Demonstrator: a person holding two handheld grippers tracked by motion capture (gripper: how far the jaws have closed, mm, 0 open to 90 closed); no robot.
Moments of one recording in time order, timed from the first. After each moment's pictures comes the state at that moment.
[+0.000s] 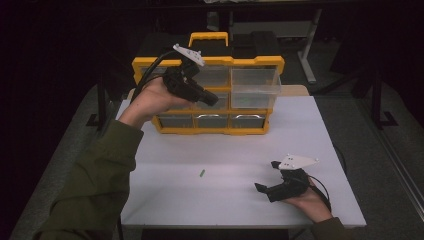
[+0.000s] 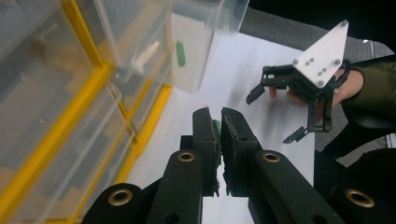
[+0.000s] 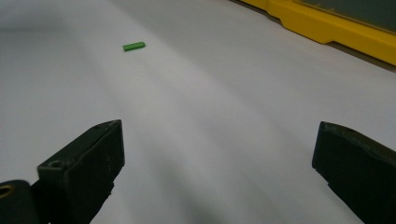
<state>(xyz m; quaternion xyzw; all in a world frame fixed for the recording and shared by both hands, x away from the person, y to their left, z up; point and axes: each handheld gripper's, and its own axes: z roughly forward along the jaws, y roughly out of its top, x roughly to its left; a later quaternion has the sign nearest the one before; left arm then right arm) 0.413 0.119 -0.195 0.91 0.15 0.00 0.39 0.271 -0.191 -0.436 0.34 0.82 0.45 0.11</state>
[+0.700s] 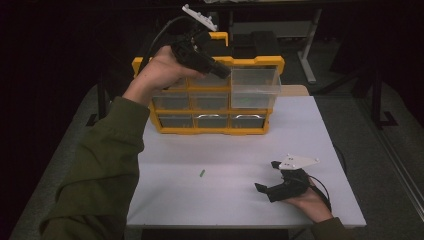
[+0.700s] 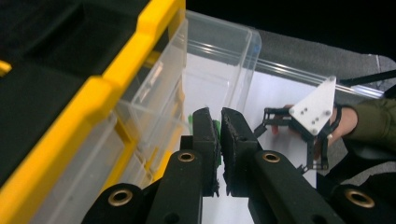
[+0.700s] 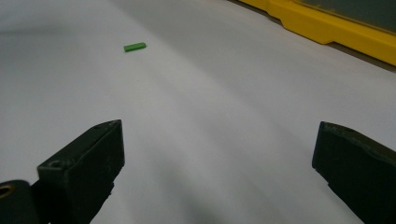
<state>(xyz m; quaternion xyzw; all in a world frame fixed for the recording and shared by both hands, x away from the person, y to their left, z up) 0.431 0.091 -0.138 0.90 0.14 0.02 0.41 0.270 -0.192 -0.436 0.34 0.82 0.45 0.11</state>
